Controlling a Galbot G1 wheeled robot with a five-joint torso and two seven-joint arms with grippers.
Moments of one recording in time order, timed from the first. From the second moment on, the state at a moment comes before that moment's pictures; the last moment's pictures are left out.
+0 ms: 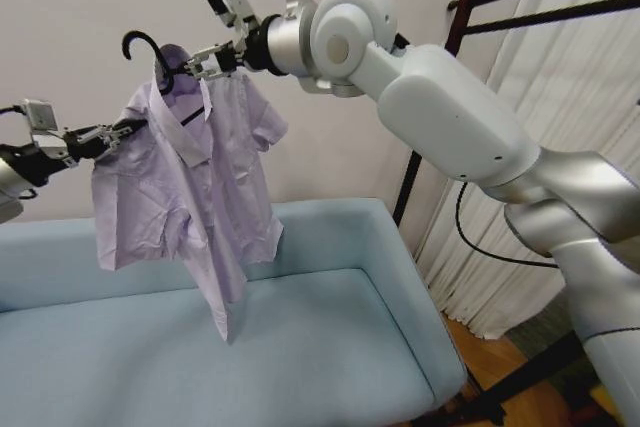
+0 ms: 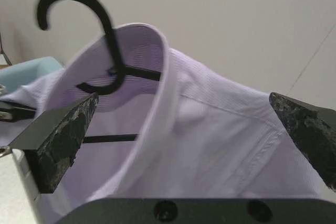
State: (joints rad) left arm 1.04 -0.20 -0.97 -1.75 -1.48 0.23 0.58; right arm 0.77 1.22 -0.55 1.45 1.36 -0.68 0.02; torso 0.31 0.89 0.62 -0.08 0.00
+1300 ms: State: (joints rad) left arm 1.00 -0.27 -0.98 -1.67 -1.38 0.25 0.95; right arm 1.09 1.25 -0.93 1.14 1.19 -0.67 -0.75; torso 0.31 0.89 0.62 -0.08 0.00
